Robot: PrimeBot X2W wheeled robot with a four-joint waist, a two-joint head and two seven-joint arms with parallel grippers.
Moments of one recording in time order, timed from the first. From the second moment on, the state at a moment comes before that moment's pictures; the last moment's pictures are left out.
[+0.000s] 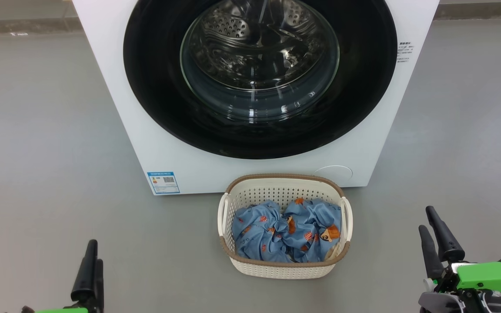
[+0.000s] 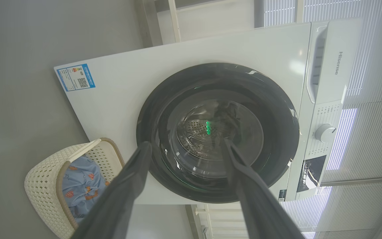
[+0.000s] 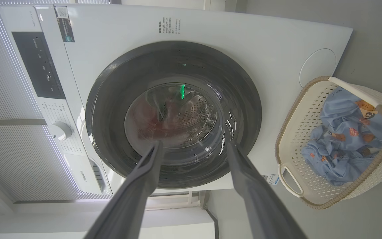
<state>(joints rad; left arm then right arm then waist) -0.04 0.05 0.03 0.27 -1.55 -0.12 0.04 -0.04 -0.03 -0.07 0.25 1.60 0.12 0.05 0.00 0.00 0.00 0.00</state>
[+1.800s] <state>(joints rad) -0.10 0.15 -0.11 0.28 -0.86 -0.09 -0.13 -0.12 -0.14 0.07 0.30 0.86 0.12 -0.13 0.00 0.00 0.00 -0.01</state>
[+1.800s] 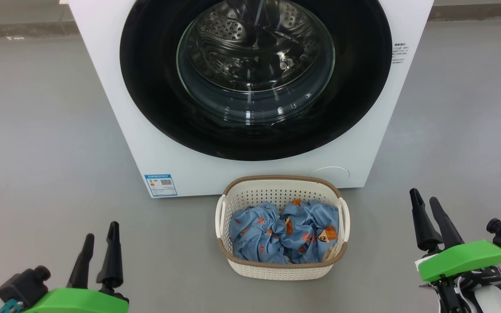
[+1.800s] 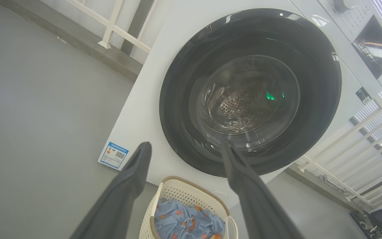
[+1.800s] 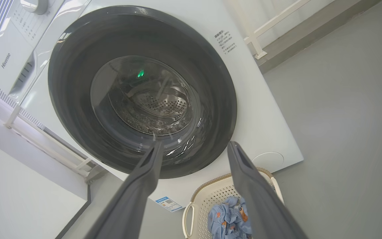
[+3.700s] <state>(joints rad) -0.15 0.16 -0.12 0.29 -0.42 -0.12 -0.26 -0.20 -0.17 0.14 0.30 0.44 0.12 -0.25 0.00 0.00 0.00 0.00</state>
